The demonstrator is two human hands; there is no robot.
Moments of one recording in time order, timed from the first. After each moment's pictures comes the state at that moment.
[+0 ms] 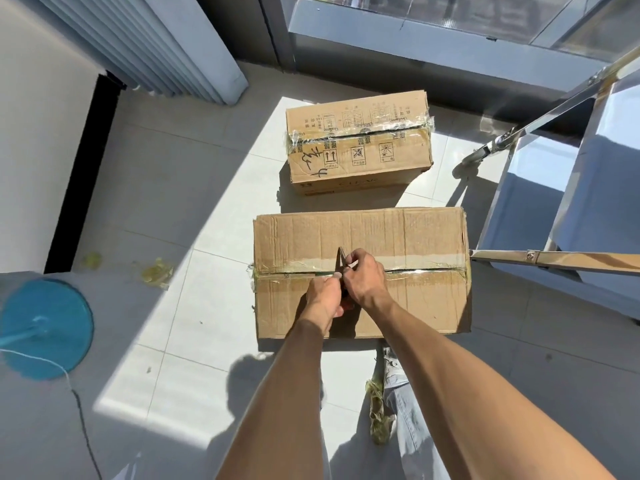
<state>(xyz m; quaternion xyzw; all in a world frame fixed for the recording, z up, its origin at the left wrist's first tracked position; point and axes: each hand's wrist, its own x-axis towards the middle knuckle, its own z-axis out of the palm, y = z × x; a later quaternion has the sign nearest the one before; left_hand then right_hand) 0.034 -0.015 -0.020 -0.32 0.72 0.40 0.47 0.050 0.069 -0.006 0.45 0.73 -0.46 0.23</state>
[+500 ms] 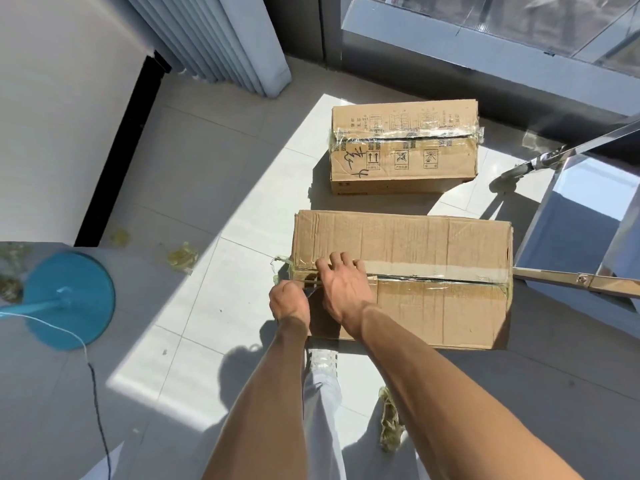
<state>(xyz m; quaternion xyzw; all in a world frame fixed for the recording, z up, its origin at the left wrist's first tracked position) -0.009 -0.120 -0.010 -0.45 0.76 0.41 0.25 0.013 -0.026 0.003 0.05 0.95 -0.16 0.27</state>
